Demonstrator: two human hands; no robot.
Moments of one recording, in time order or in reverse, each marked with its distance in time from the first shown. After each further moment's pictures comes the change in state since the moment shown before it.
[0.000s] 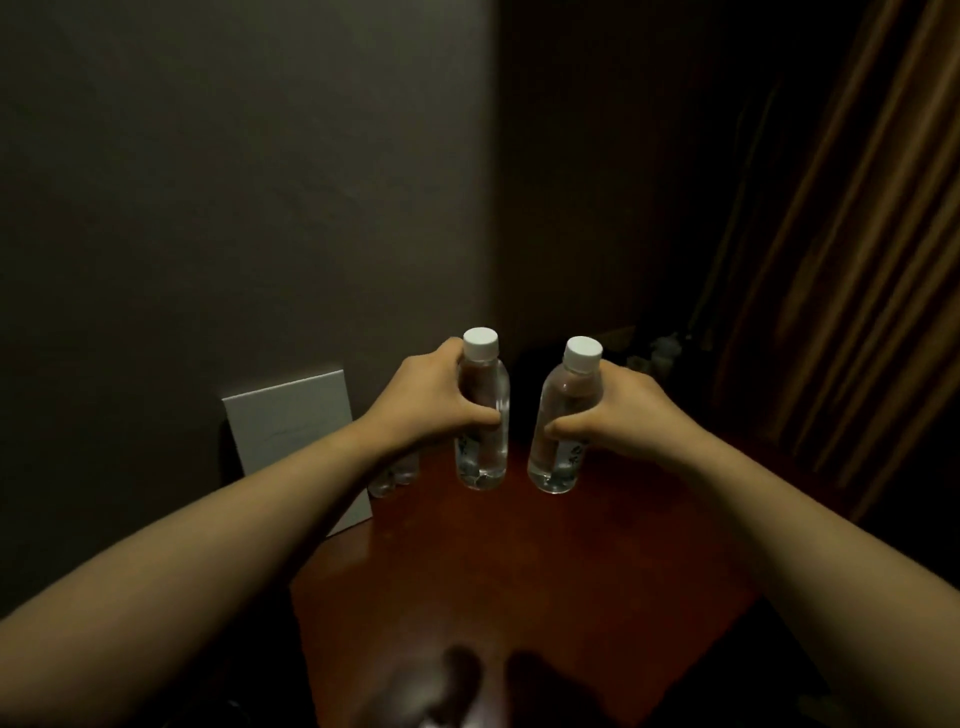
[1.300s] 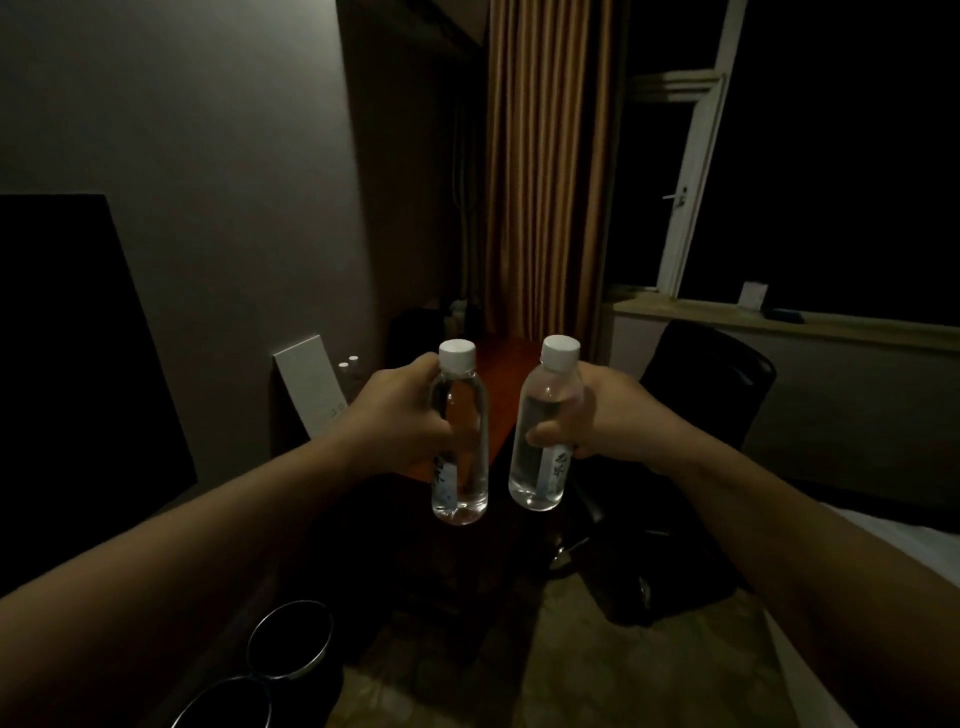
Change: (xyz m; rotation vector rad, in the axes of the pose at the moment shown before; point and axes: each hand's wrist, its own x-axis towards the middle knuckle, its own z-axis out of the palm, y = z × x) left_hand -0.660 -0.013 -0.364 -0.232 -0.428 0.548; right_hand -0.699 -0.532 0.220 0.057 0.360 0.335
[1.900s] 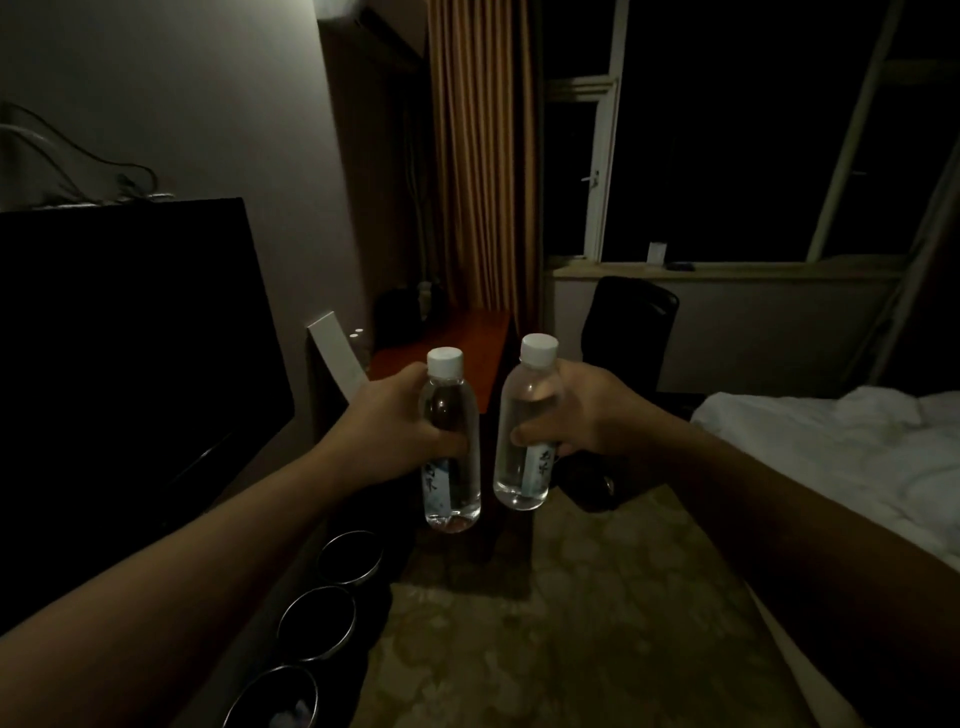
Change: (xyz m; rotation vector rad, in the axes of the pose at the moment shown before) left_hand -0.361 0.018 -0.157 -0.017 -0.140 0.074; right_hand -0.292 -0.241 0.198 0.037 0.113 0.142
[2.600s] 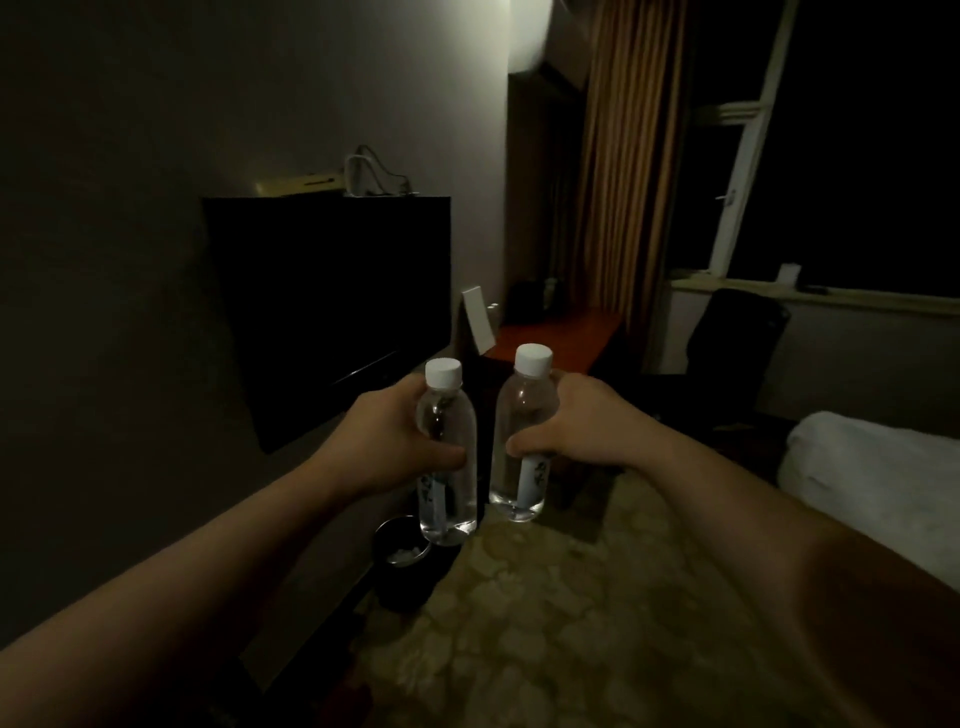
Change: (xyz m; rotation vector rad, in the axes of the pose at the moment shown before) left_hand -0.460 0.171 -0.013 0.134 0.268 -0.220; right_hand -0.383 -0.123 0.083 -0.038 -0.225 -0.244
